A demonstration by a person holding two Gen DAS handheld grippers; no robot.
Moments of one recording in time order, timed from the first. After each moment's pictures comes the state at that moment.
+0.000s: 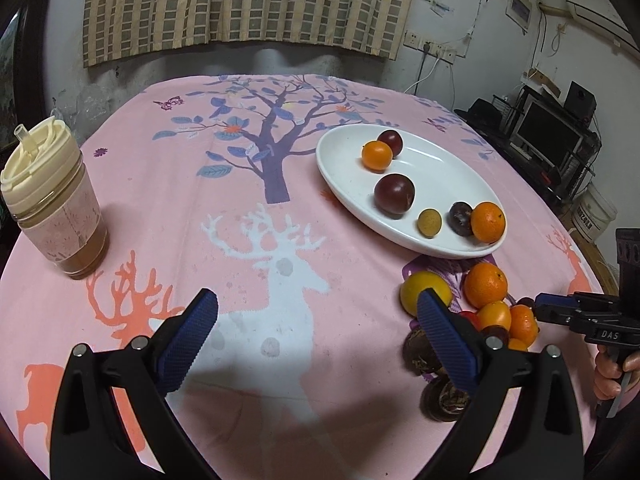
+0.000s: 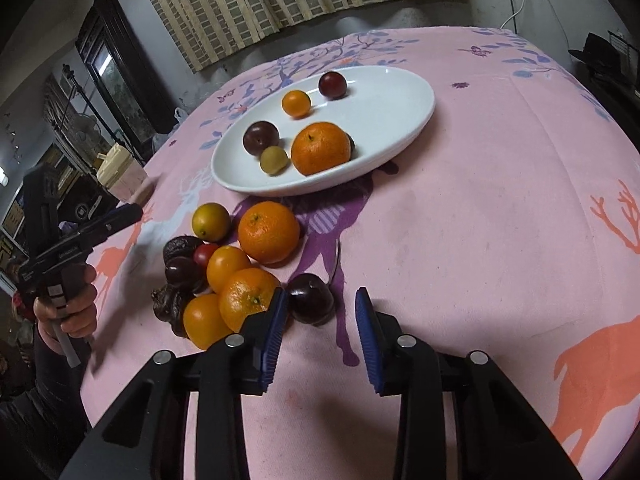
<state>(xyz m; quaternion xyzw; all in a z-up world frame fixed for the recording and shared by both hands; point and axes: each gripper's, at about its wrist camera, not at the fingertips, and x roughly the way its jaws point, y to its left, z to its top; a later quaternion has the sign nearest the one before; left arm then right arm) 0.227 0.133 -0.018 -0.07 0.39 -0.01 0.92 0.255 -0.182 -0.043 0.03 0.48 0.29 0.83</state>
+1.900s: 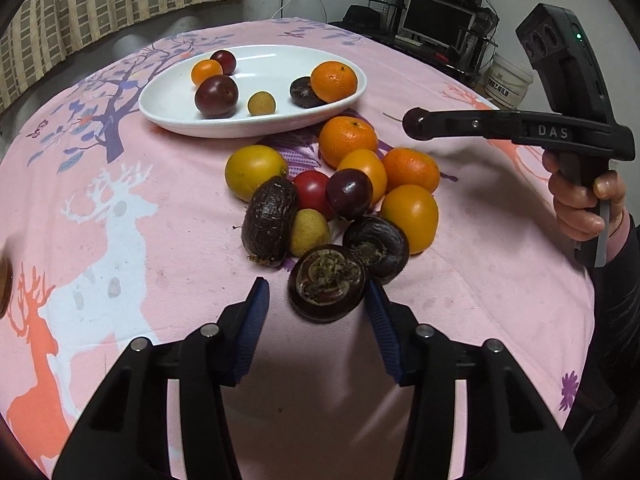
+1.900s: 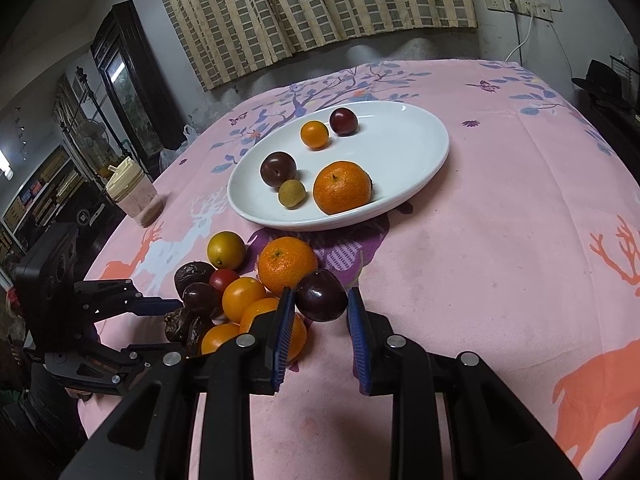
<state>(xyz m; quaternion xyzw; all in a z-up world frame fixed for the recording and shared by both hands) 0.199 0.048 -0.057 0.06 0.46 -0.21 0.86 0.253 -0.170 -0.024 0.03 0.43 0.30 0.85</state>
